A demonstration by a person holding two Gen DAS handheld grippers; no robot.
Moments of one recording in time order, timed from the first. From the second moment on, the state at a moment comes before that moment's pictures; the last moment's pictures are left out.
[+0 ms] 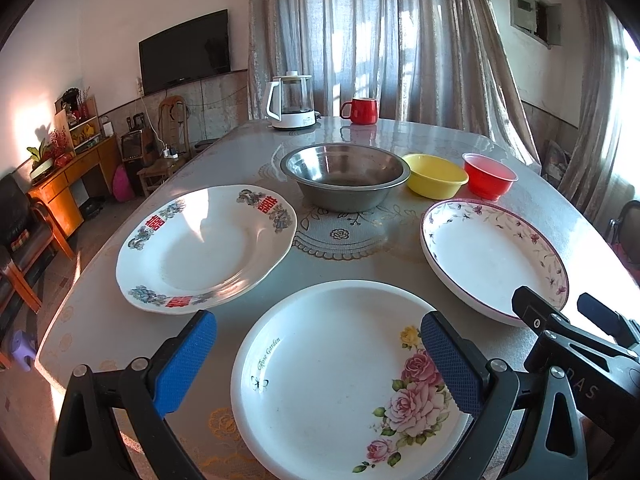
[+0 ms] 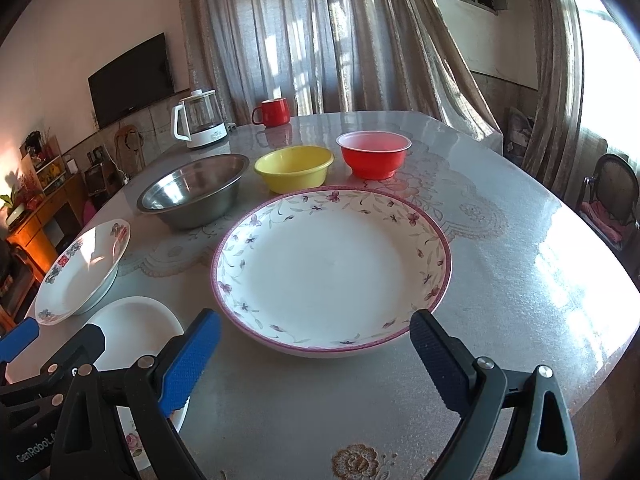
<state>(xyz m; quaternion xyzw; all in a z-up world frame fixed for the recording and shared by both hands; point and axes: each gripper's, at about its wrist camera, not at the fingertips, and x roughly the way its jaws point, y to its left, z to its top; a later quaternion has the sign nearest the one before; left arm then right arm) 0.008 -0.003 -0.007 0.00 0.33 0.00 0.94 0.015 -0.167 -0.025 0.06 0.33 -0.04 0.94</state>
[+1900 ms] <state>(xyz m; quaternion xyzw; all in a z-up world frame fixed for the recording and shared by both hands) 0.084 -0.056 -0.003 0.05 0.40 -0.12 0.91 0.074 -0.285 -0.047 0.16 0.40 -0.05 0.90</state>
